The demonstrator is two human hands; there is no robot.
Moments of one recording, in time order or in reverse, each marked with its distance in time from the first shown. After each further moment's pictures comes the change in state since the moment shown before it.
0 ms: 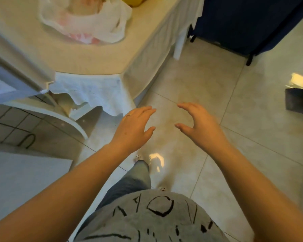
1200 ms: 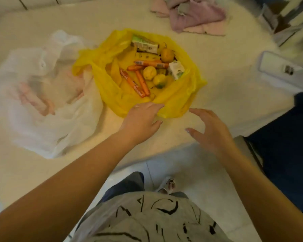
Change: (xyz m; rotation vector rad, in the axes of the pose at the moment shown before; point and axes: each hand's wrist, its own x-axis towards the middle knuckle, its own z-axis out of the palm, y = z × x) left_hand 0.663 -0.111 -0.092 0.075 0.295 -0.552; right_hand 0.753 0.151 -0.185 -0.031 -0.371 -0.491
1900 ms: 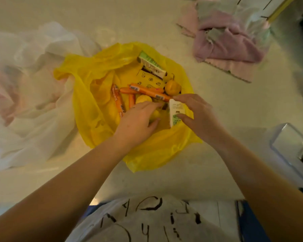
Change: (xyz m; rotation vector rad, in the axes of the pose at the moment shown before) left_hand 0.142 -0.015 0.006 -0.198 0.186 -0.338; right_hand 0.241 0.021 -0.049 -0.048 -0.210 -0.475
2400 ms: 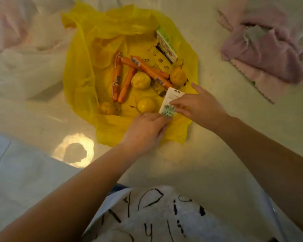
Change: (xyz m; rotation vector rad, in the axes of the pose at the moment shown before) left_hand -0.007 0.075 0.088 0.036 0.133 -0.203; right_hand 0.058 0.093 -0.002 -0.366 -0.330 -0.676
